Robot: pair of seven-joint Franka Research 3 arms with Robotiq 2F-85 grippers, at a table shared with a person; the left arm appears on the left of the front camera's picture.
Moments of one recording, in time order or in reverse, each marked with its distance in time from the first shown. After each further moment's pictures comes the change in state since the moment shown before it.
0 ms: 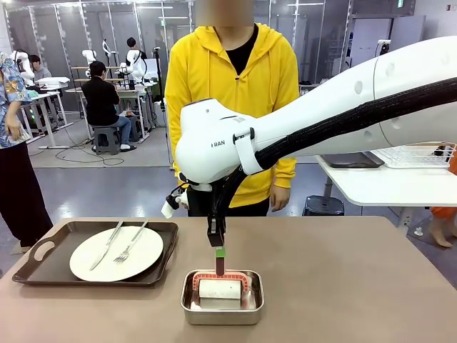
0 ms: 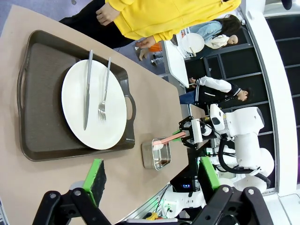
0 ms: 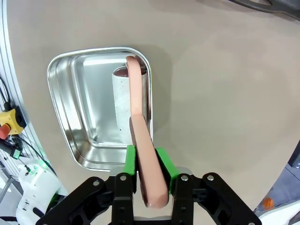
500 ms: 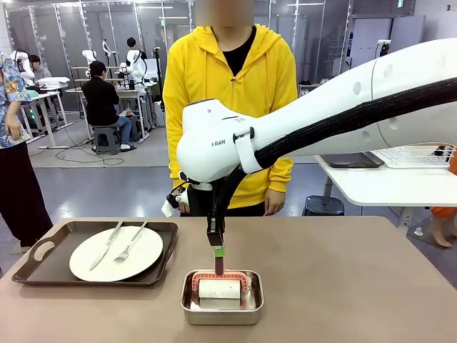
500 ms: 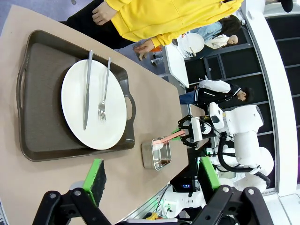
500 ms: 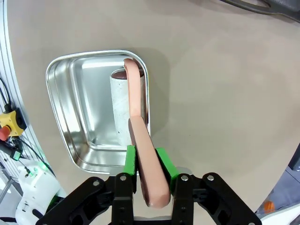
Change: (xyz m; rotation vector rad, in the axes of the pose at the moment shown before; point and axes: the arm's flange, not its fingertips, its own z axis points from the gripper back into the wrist) left arm 0.000 0.000 0.000 0.000 0.000 0.000; right arm 0.001 -0.005 -0.001 0.009 -0.017 0.003
